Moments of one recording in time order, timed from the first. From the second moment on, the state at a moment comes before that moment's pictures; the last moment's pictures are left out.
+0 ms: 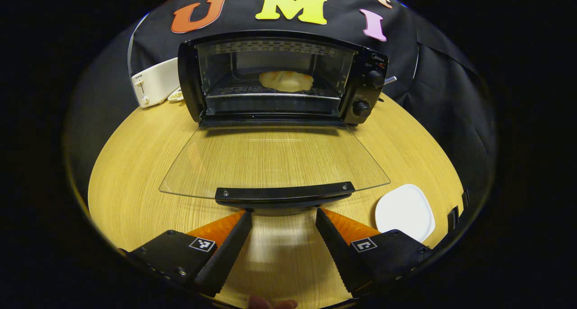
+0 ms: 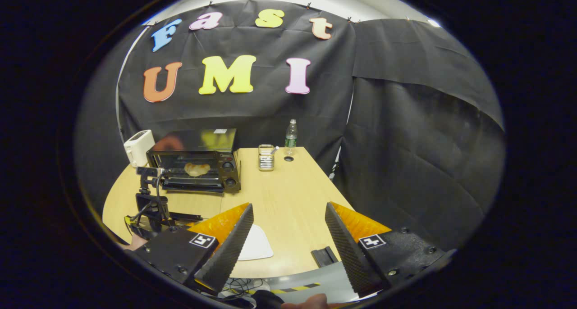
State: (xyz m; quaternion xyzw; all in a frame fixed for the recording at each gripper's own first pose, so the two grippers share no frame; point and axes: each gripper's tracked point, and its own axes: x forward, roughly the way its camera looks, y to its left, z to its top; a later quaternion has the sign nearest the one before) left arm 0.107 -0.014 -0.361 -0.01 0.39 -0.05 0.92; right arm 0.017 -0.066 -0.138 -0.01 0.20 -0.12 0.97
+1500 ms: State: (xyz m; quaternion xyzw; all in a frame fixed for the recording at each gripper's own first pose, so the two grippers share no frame) left arm 0.027 0.038 0.034 -0.01 0.01 -0.02 1.00; right arm 0.005 0.036 -0.001 0.00 0.02 0.01 1.00
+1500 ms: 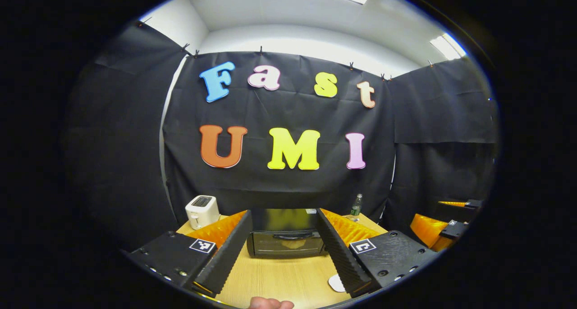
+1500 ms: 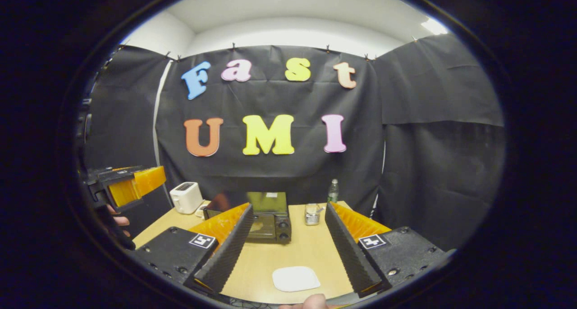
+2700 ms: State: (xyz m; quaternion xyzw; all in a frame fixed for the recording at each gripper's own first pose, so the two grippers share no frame) left arm -0.112 -0.001 0.030 -0.03 0.01 0.02 1.00; right arm -0.091 0.040 0.015 0.01 0.00 0.08 1.00
